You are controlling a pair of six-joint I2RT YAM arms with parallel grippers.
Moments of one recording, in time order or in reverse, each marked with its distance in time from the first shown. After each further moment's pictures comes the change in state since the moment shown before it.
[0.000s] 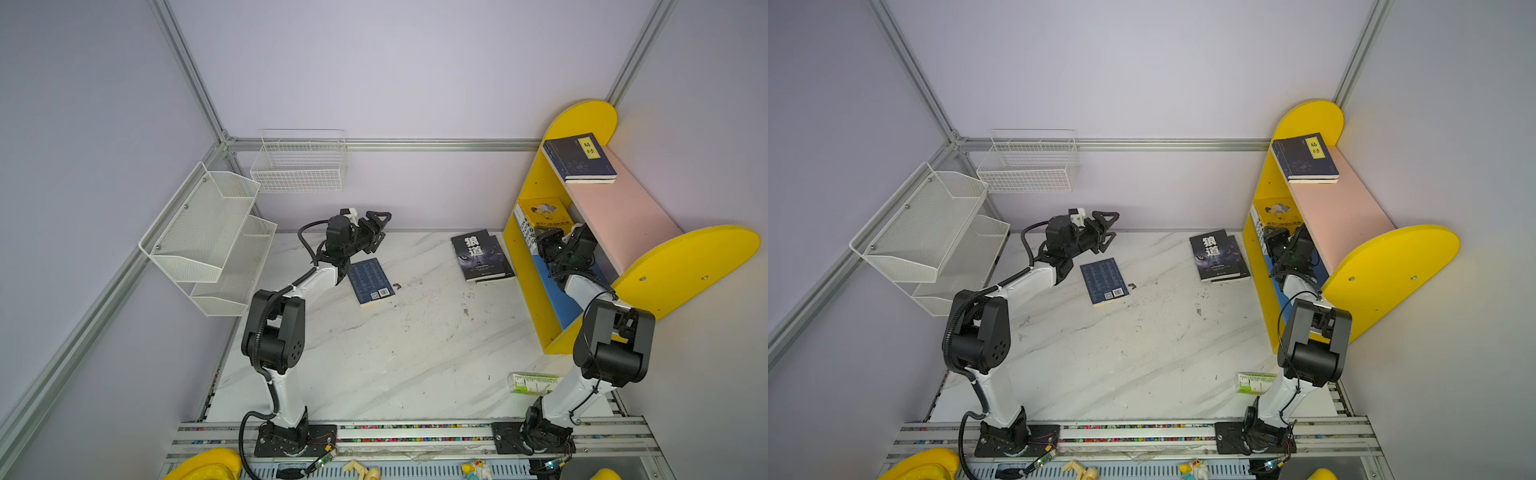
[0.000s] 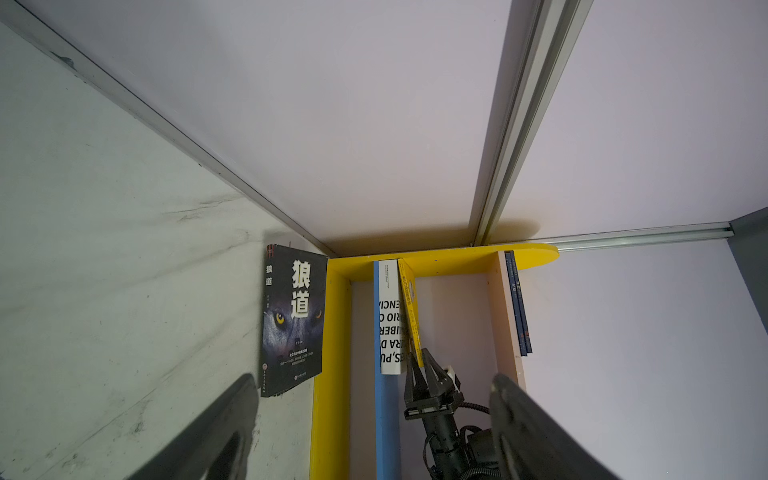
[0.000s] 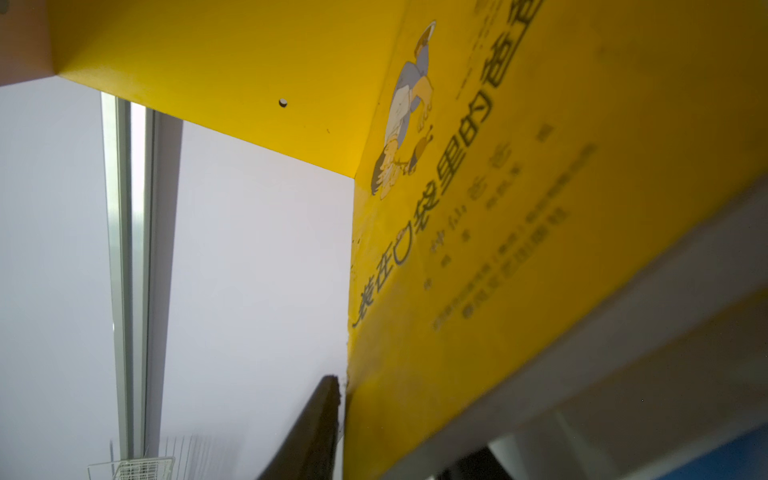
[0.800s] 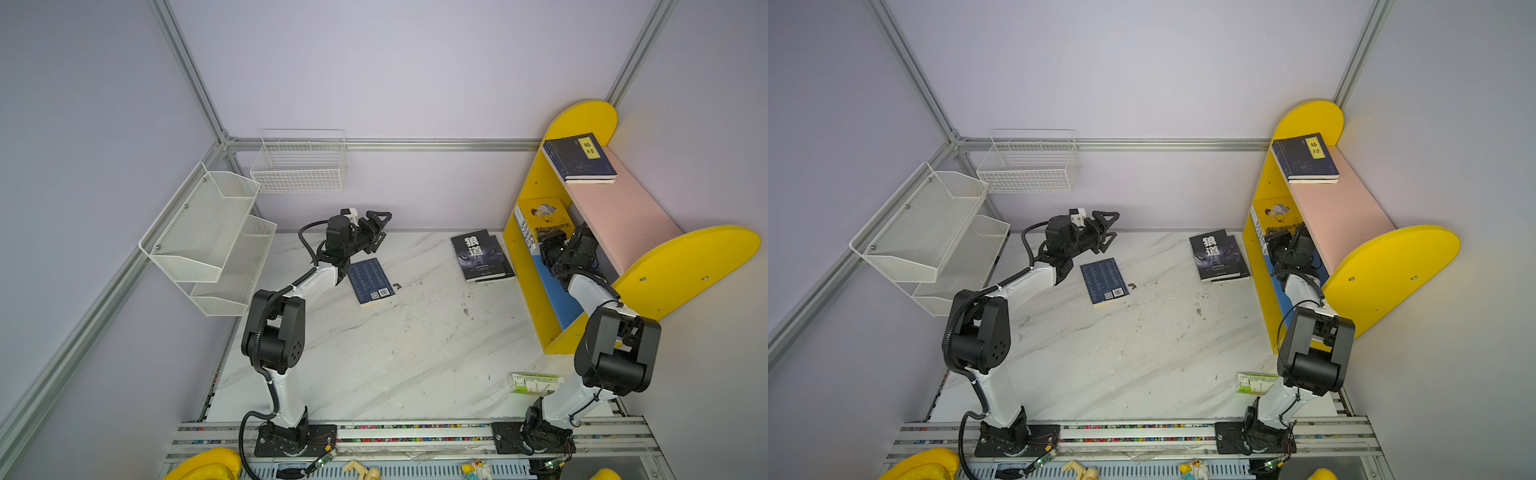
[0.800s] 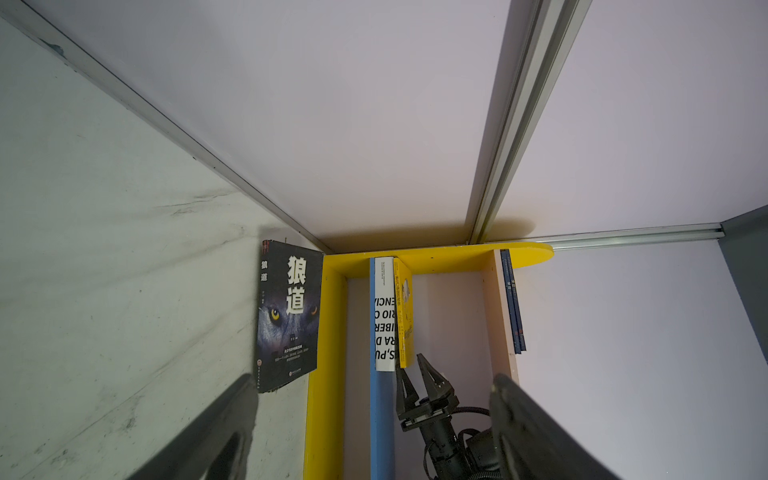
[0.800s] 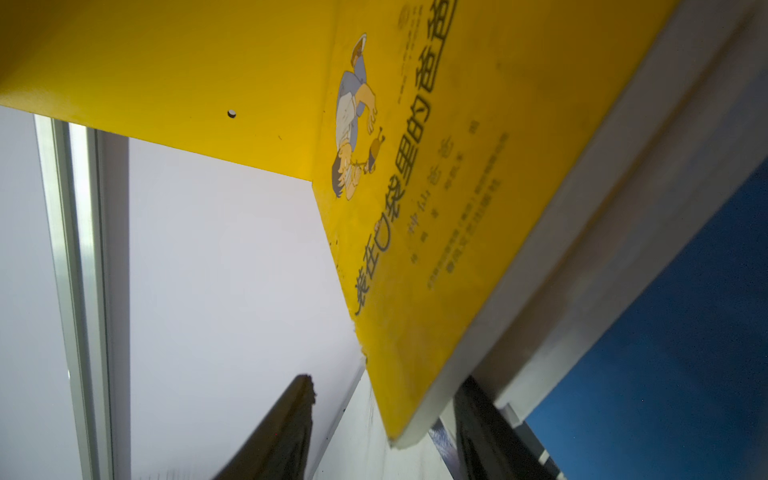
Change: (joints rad) left arm 0.000 0.000 0.000 0.010 0.014 -0.019; right arm 0.000 -0.079 0.001 -0.193 0.090 0.009
